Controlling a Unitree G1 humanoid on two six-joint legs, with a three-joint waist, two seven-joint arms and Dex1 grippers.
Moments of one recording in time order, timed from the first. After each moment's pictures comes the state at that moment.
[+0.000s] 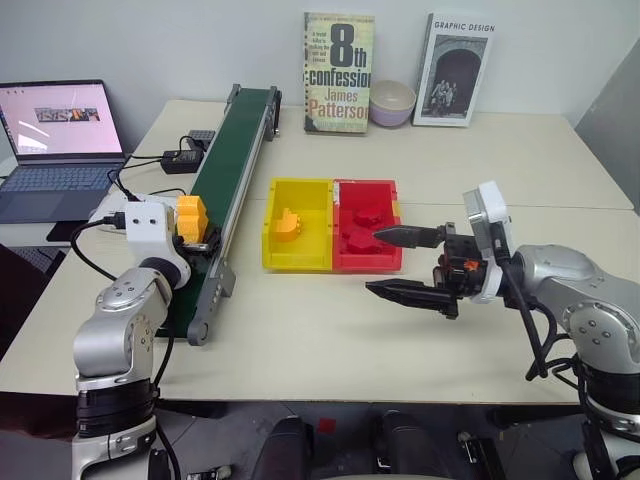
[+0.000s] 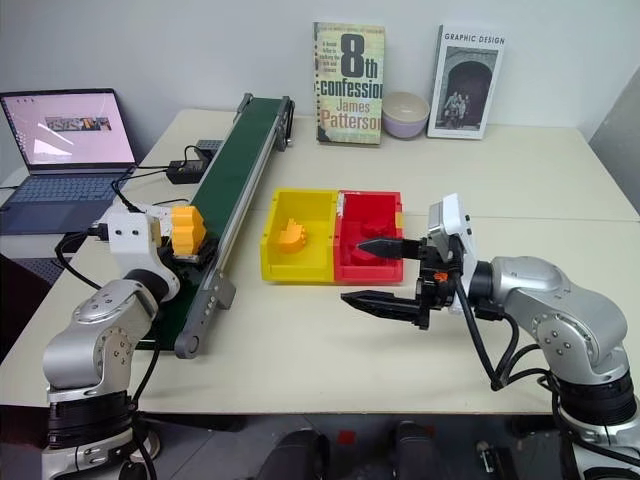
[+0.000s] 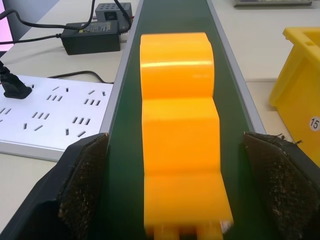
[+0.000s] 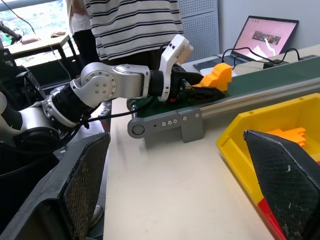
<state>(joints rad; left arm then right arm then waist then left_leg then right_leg) -0.30 0.47 0.31 -0.18 -0.32 0.73 -0.17 -0.44 -0.63 -0.04 -0.52 0.91 0.83 0.84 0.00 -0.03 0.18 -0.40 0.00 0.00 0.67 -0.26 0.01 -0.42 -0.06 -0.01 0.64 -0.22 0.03</state>
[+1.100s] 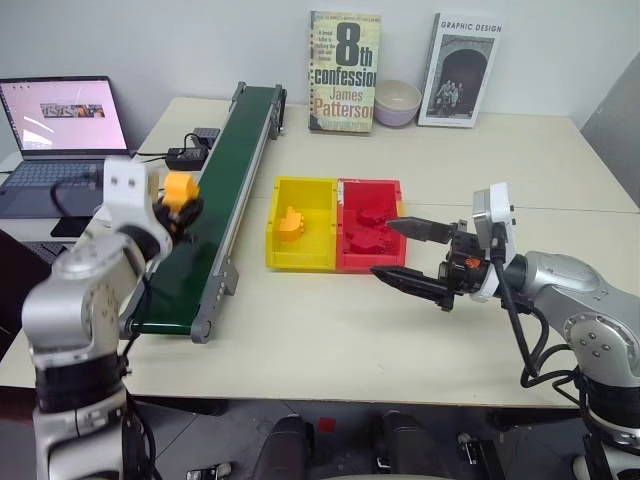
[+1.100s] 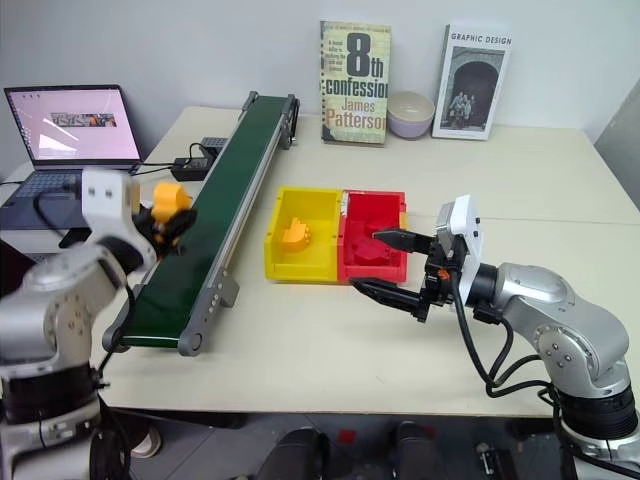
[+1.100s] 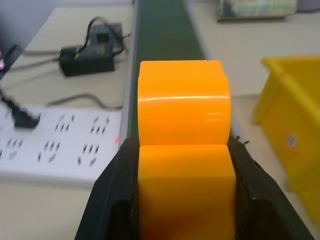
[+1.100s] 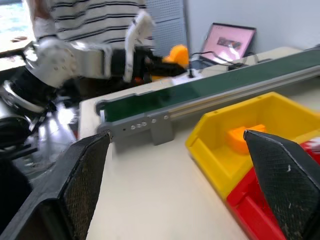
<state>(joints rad) -0.55 0.66 0.28 -0.21 -0.42 0.89 -0.38 -0.38 -0.61 -0.06 -0.56 0.84 0.75 0.68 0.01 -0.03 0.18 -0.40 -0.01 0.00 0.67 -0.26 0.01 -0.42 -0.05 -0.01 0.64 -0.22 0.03</state>
